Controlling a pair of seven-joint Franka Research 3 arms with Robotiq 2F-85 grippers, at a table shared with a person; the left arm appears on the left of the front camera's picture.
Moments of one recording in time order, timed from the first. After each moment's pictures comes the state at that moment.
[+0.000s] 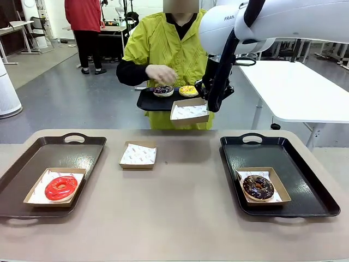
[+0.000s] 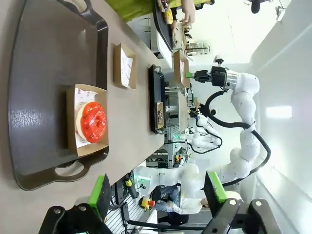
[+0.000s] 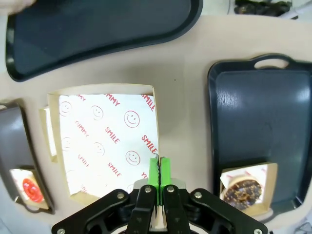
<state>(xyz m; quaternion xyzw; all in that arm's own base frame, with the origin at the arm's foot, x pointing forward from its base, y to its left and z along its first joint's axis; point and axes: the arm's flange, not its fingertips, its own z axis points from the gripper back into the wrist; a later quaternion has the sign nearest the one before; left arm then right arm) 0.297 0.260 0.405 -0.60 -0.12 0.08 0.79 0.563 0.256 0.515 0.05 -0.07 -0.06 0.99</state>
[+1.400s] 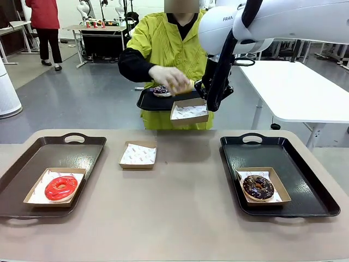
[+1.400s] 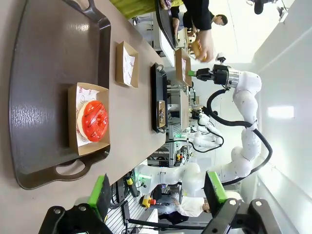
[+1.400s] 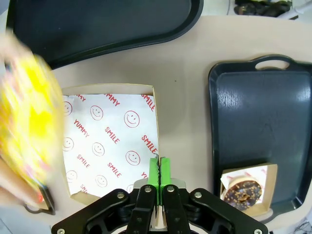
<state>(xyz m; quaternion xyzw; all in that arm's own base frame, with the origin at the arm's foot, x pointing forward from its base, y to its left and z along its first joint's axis) 0.297 0.259 0.407 -0.60 -0.12 0.08 0.79 0.565 0.257 0.515 0.05 -0.07 -0.06 0.99</state>
